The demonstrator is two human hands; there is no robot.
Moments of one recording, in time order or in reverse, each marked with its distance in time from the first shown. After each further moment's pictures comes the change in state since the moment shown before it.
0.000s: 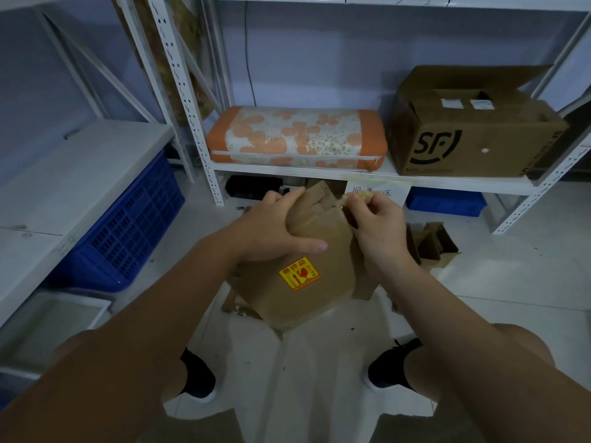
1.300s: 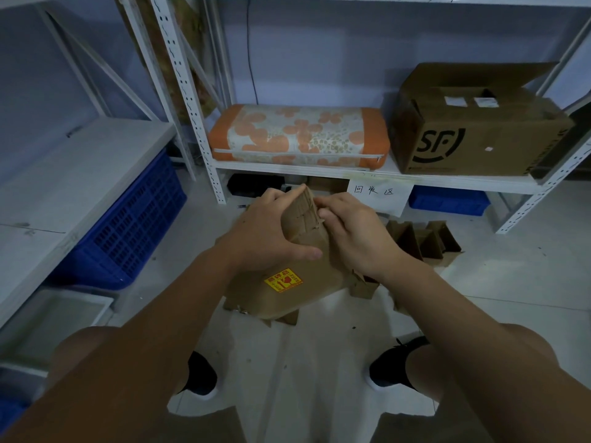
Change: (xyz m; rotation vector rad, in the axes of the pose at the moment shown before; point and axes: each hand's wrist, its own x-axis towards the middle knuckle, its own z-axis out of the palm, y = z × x) left_hand -0.005 -0.015 0.016 -0.047 0.231 0.120; right_hand 0.000 -0.004 0.001 -0.582 -0.484 -0.520
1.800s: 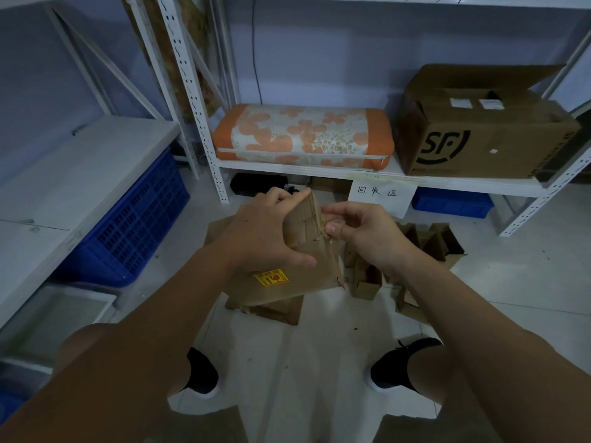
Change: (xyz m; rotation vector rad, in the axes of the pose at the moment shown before) left_hand -0.004 -0.005 -0.009 0.244 -0.015 0.076; right_hand 0.001 0.012 -0.003 0.523 -0.064 0.294
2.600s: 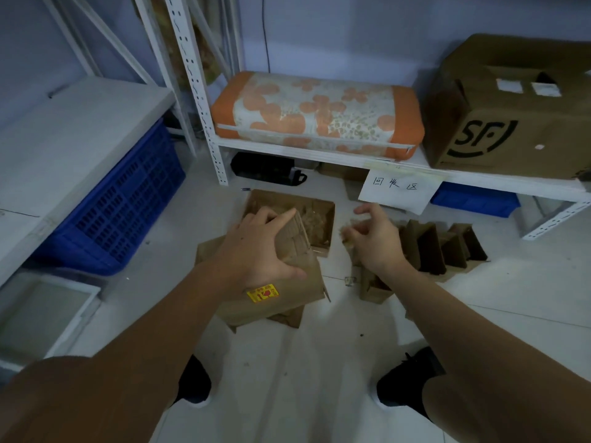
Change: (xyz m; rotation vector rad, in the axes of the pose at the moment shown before) left_hand 0.049 -0.093 0.062 -0.056 -0.158 -0.213; right_hand 0.114 0.108 0.023 -0.214 0.288 0.236
